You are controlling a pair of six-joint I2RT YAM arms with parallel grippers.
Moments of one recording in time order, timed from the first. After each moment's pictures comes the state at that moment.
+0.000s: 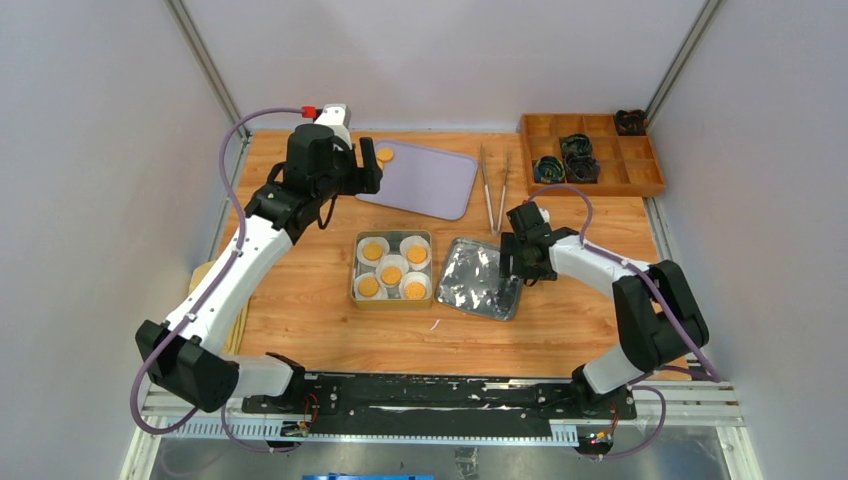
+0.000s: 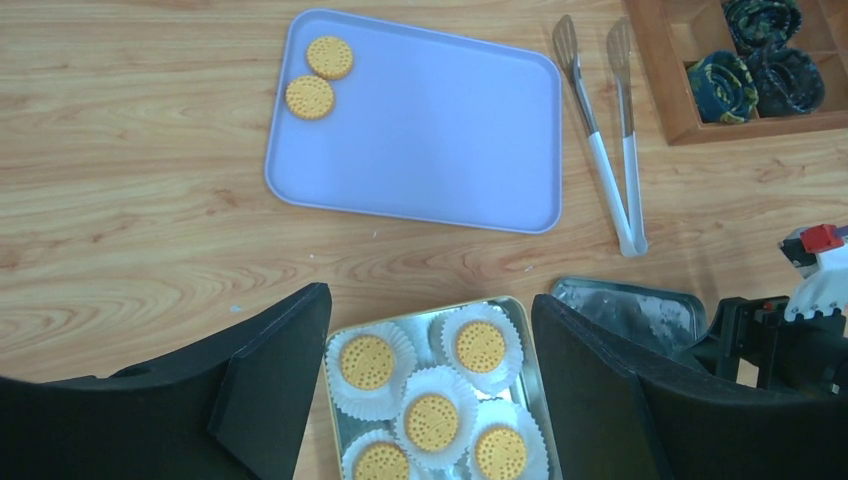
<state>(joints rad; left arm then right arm) -0.41 1.30 1.34 -0.47 -0.10 -0.27 0.42 1.51 0.84 -0.47 0.21 0.42</state>
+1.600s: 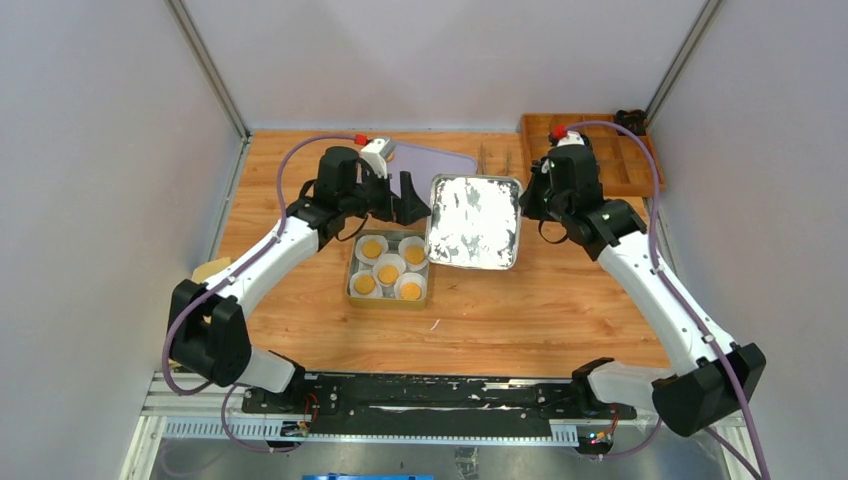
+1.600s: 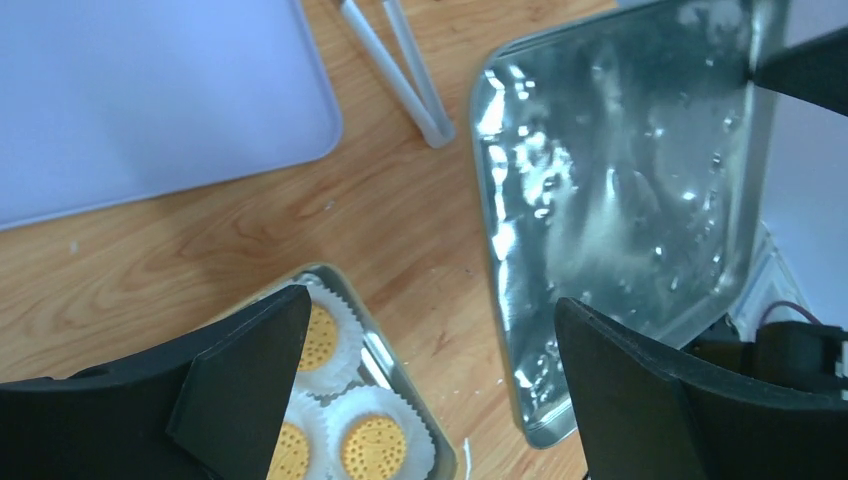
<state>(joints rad) -0.42 1.42 1.11 -0.15 0.44 -0.32 0.42 1.18 1.24 -0.62 0.14 0.41</state>
